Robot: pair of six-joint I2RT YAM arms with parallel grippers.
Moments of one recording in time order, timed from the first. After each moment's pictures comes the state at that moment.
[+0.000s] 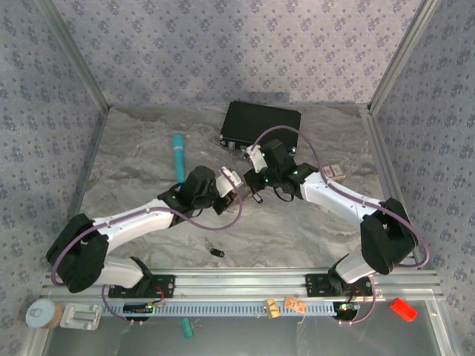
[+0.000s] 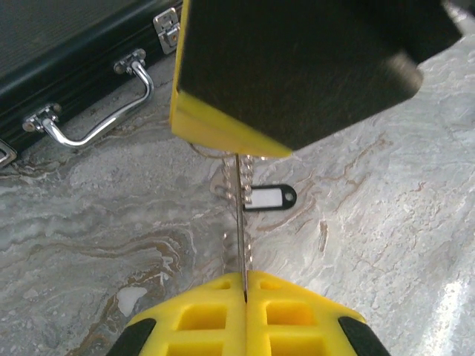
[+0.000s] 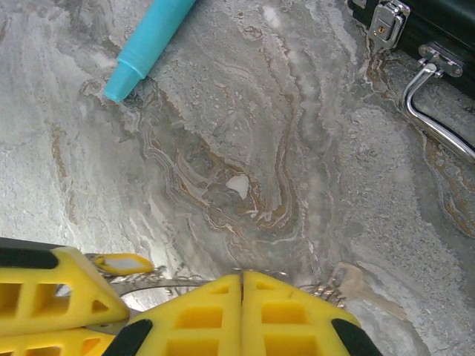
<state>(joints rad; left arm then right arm) -0.80 1.33 0.73 0.02 0.15 0.15 0.65 1.49 1.05 -0.33 -0.19 0.10</state>
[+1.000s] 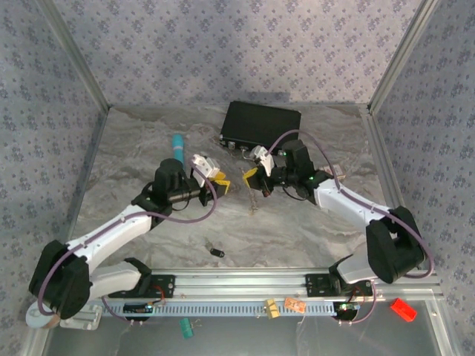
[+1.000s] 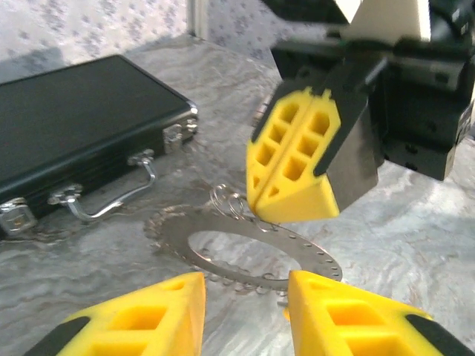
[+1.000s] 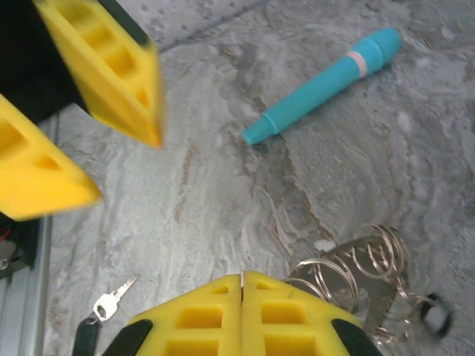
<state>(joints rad) -0.59 1.15 0.65 0.15 0.50 0.03 0.51 1.40 0.88 -0.03 -0.73 -0.15</state>
